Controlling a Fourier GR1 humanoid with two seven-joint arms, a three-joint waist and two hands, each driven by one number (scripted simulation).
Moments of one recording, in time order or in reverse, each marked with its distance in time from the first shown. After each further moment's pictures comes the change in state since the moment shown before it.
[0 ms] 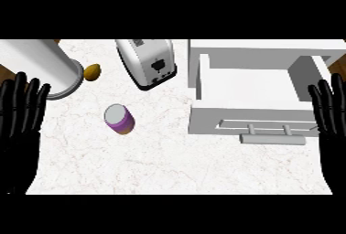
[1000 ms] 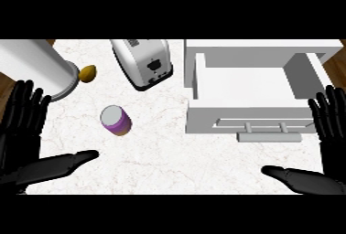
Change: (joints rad) left arm -0.002 -0.045 0.067 0.035 -0.032 0.140 0.363; right arm 0.062 0.025 -0.061 0.027 -0.020 -0.049 0.214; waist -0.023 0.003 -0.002
